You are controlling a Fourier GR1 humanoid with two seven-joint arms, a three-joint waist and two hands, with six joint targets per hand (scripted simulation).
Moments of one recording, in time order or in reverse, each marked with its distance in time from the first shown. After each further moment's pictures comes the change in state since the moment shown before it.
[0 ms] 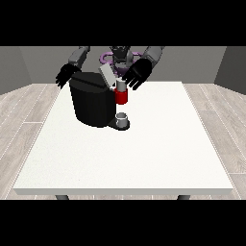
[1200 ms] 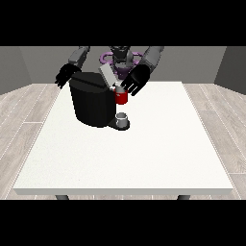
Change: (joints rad) left arm 0.014 -0.026 0.004 0.028 -0.031 0.016 -0.010; right arm 0.006 0.002 0.002 -0.028 -0.009 -0.018 0.018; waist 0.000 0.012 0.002
